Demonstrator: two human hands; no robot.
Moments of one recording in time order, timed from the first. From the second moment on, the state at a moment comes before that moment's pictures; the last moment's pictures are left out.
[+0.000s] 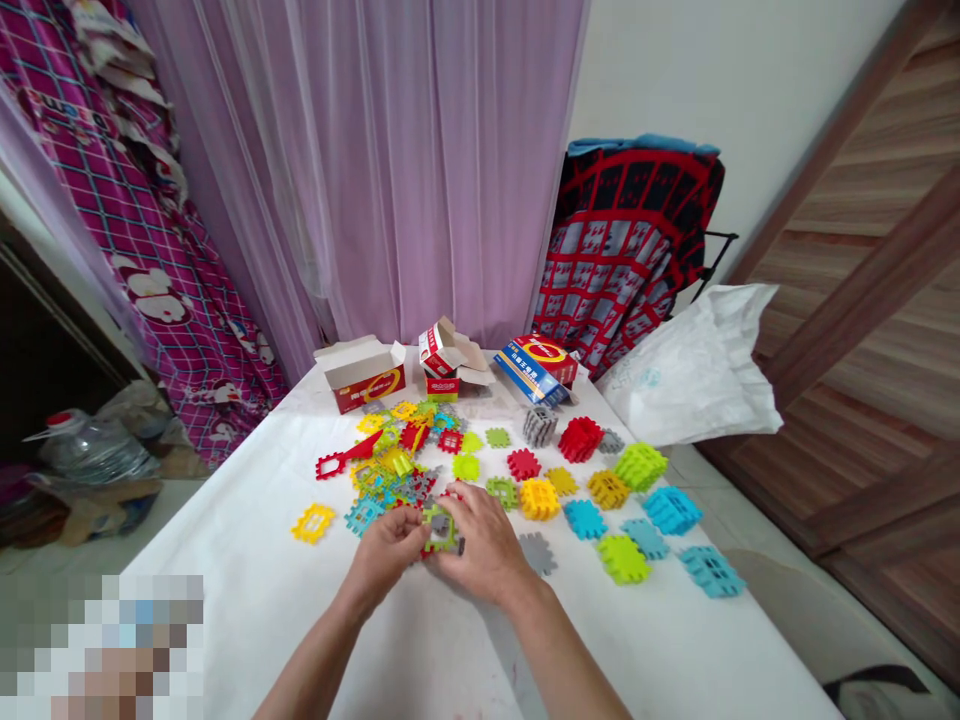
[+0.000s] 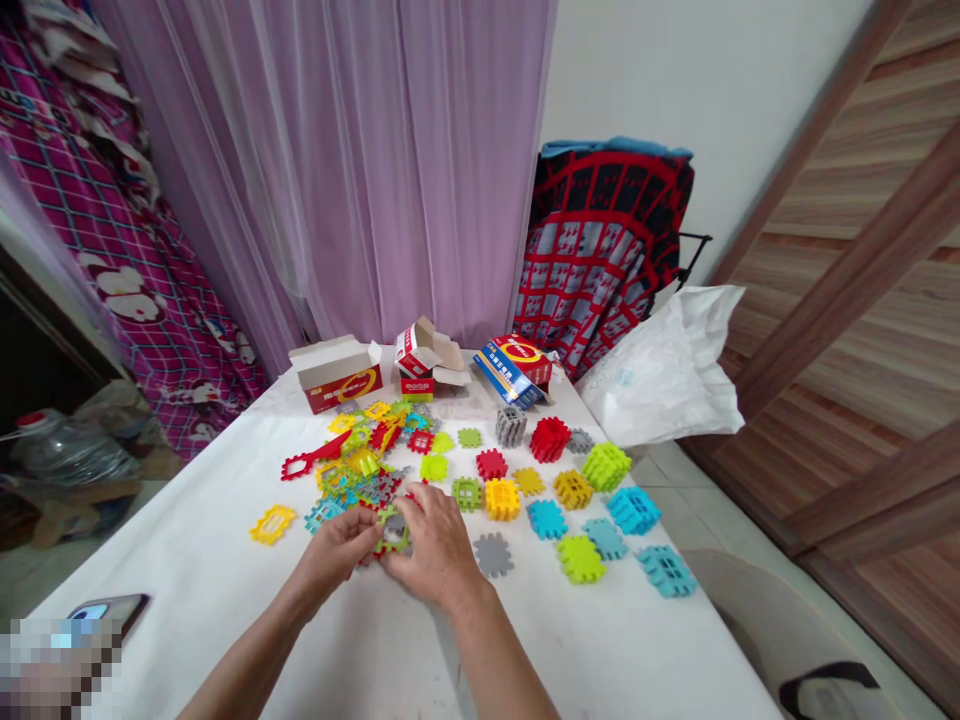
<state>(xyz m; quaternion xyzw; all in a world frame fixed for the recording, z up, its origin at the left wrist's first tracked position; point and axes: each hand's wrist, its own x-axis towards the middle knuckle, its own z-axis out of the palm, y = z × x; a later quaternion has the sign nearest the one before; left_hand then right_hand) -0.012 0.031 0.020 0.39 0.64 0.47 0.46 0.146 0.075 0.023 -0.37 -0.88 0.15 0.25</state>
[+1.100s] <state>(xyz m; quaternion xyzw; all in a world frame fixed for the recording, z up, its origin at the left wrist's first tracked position) -0.076 -0.003 -0.036 0.45 0.70 0.54 0.14 0.205 0.171 0.048 -0.47 -0.88 0.03 -0.06</state>
